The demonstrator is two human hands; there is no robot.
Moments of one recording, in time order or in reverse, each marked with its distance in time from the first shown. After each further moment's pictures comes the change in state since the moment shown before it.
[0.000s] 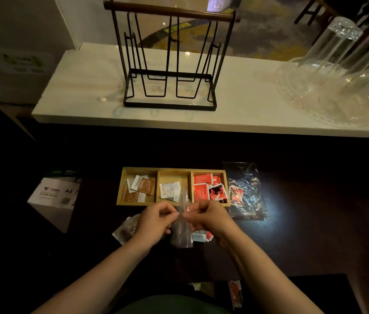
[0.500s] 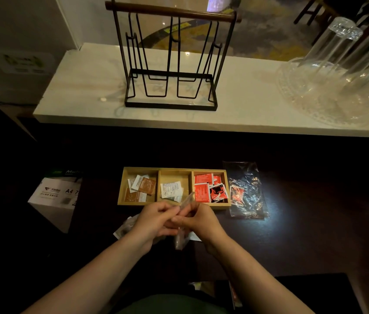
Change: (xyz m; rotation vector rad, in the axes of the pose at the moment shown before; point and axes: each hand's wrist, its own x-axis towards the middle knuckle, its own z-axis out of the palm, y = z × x) left_hand -0.009 0.022 -0.010 -0.414 -0.121 -0.265; right_hand 0.006 0.015 0.026 -0.129 0.044 -0.111
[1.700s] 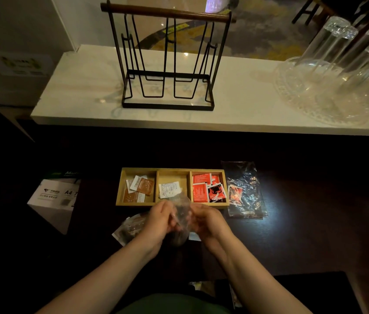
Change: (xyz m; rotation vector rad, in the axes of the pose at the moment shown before) left_hand 0.006 -0.015 0.017 0.015 0.058 0.118; right_hand -0.005 0.003 -0.013 0.687 0.119 0.277
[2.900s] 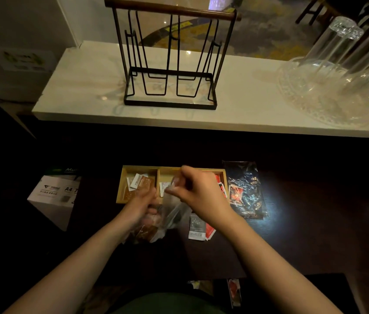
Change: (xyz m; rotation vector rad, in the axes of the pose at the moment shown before) left_hand 0.024 0.016 -0.055 0.138 -0.042 -0.068; right_hand -0.032 -0.064 0.058 -1.234 -0.108 -1.006
